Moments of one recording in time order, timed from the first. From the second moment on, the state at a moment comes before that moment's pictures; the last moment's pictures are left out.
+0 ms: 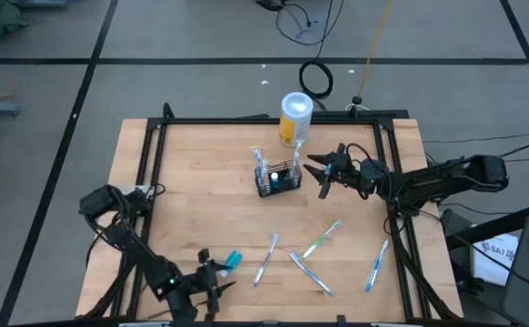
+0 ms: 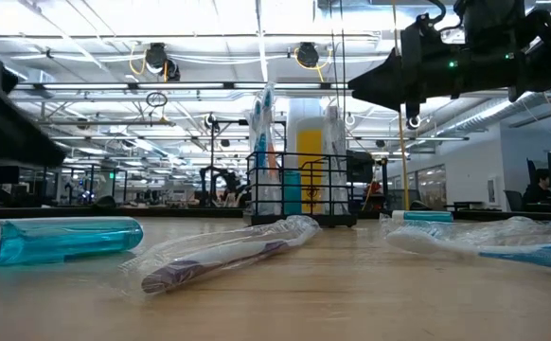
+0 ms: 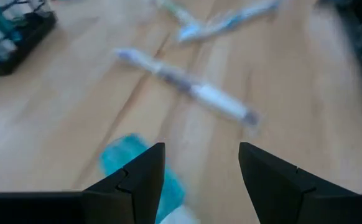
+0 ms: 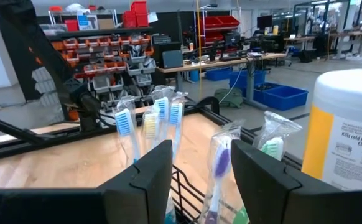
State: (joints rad) left arm -0.94 1.89 0.93 -0.02 -0.94 -0.86; right arm -0.14 1.16 0.29 0.91 0.26 0.09
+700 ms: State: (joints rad) left arm -0.92 1.94 1.12 -0.53 -0.73 -1.34; right arm -0.13 1.16 0.29 0.91 0.26 0.12
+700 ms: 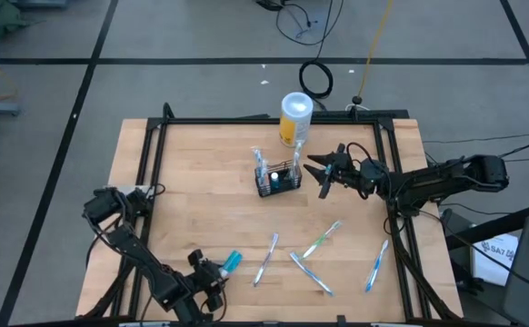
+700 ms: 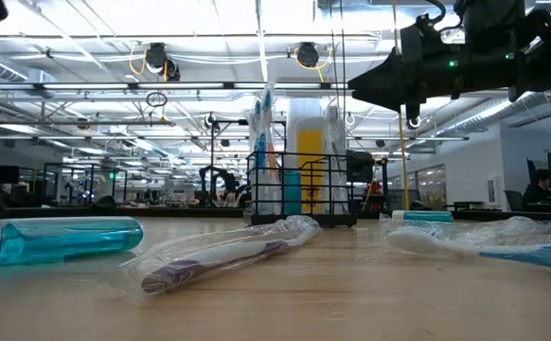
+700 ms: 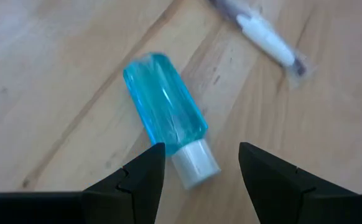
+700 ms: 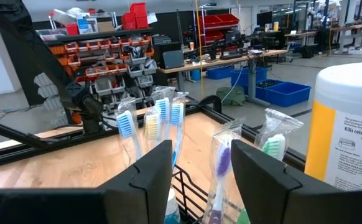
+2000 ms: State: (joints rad) left arm -0.79 1.79 1.12 -0.60 -0.67 -1.07; right arm -0.14 1.16 0.29 0.91 0.08 0.15
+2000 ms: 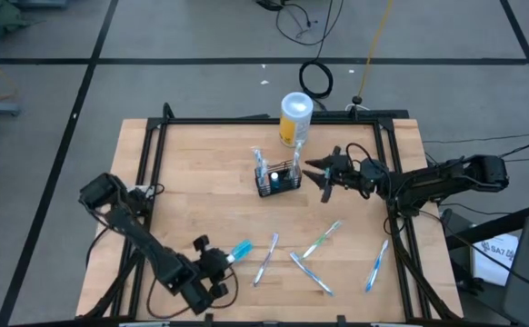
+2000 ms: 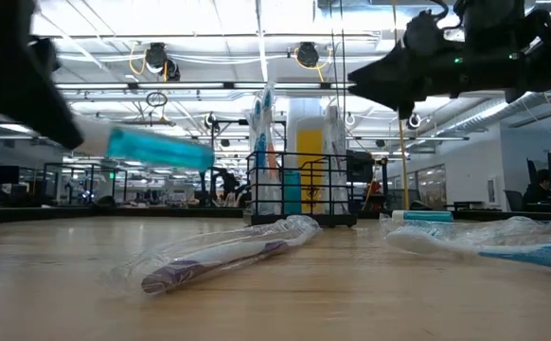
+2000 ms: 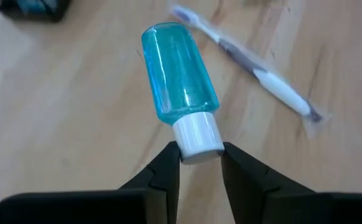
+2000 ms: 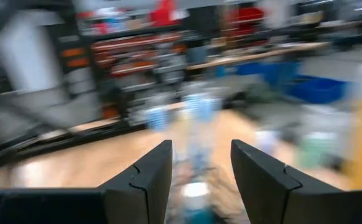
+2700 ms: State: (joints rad) left arm -0.41 1.60 1.12 -0.45 -0.53 -0.18; right arm 0.09 1.27 0.34 1.07 -0.06 0.04
